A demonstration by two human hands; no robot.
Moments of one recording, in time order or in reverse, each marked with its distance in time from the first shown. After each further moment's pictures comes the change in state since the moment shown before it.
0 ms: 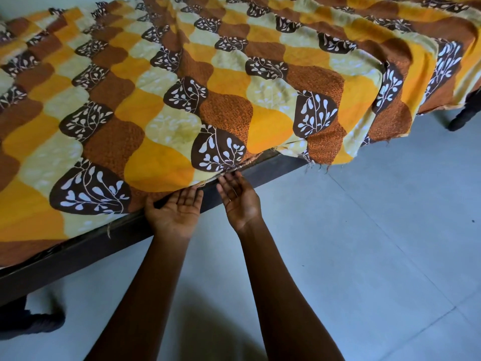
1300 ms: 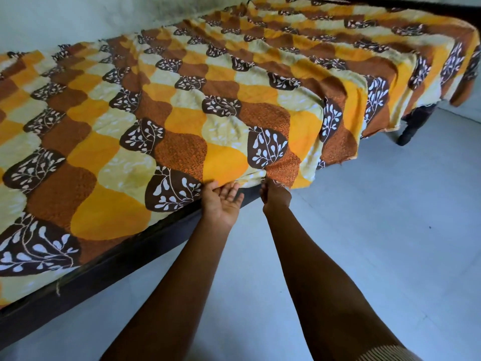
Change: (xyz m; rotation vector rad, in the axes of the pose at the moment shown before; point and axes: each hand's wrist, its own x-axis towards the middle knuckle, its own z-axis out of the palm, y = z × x) left_hand 0.009 -0.119 0.115 0.267 -0.122 -0.233; right_hand 0.071 -0.150 -0.049 -0.270 0.512 -0.287
